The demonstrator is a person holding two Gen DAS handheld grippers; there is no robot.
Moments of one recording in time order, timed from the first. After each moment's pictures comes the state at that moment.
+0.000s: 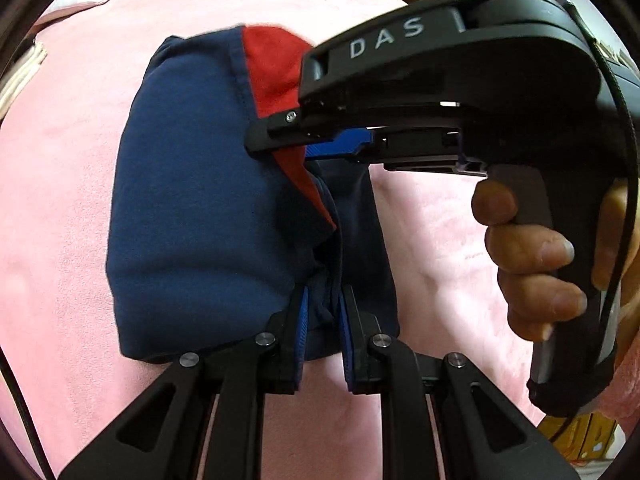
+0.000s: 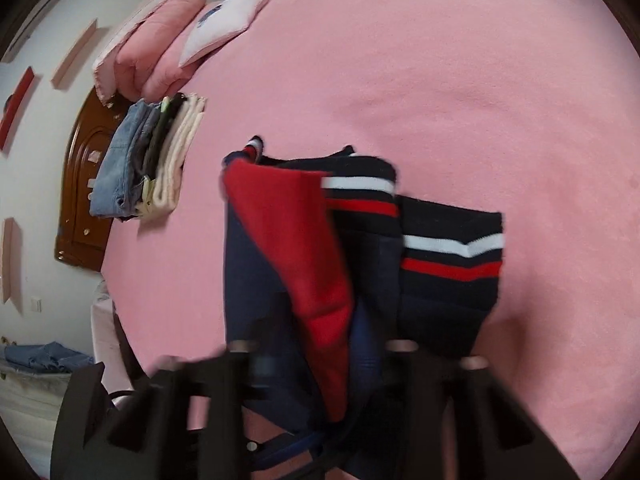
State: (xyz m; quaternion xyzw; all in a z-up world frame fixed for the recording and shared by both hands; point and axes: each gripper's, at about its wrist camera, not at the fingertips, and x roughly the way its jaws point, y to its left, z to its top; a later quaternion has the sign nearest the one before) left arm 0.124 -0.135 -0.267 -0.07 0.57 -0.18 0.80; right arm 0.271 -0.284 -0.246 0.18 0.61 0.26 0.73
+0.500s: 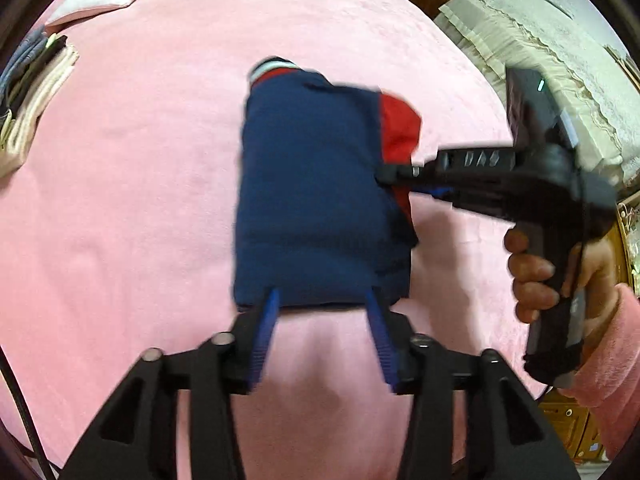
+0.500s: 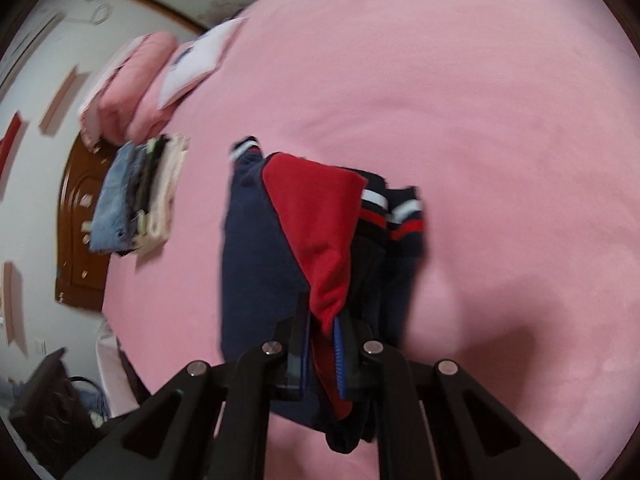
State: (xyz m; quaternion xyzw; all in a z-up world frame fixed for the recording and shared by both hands) left arm 0.115 -0.097 -0.219 -0.07 0.58 -0.15 0.80; right arm 0.238 -0.346 -0.239 0.24 0.60 0.17 0.75
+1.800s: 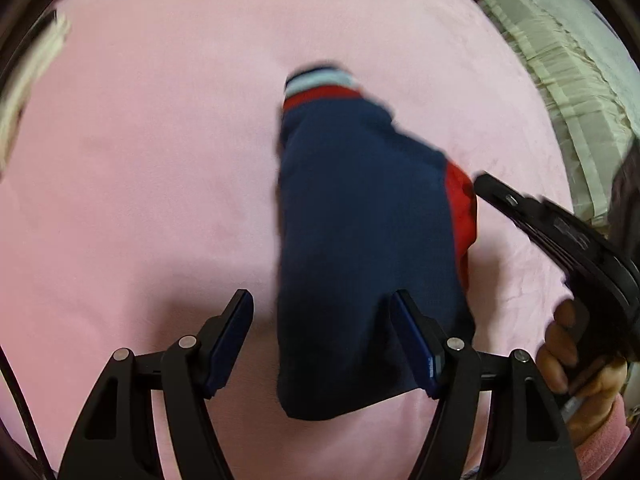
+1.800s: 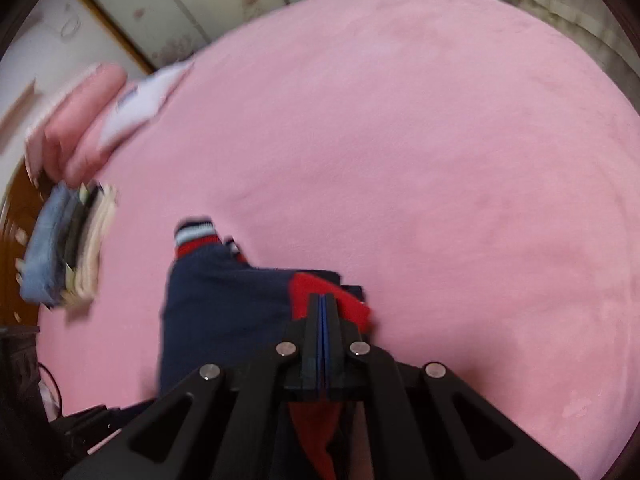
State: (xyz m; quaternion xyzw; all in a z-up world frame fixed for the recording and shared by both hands) left arm 0.204 -0.099 -0.273 -0.08 0.63 -0.12 0.76; right arm 0.250 -0.343 -0.215 0.22 0.49 0.07 0.84
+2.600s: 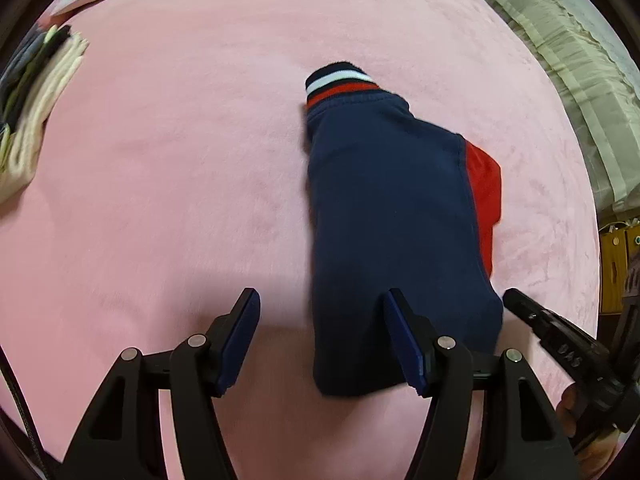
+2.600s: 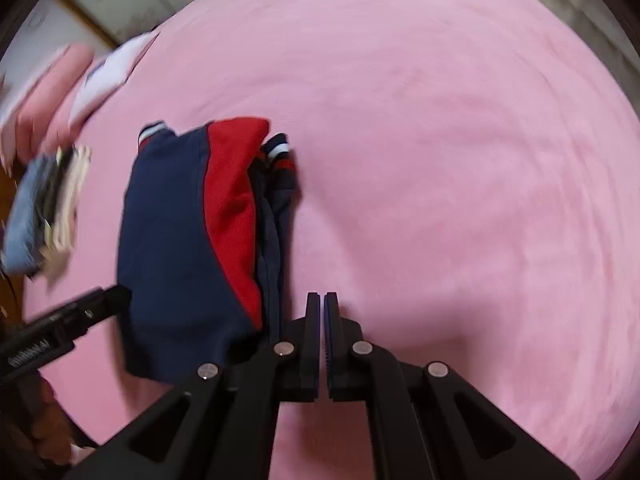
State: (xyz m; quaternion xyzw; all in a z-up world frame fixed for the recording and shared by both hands) left arm 0.190 -0.098 -0.276 -0.04 0.64 -0.09 0.76; right arm 0.166 -0.348 -0.236 0.19 0.59 -0.01 0.78
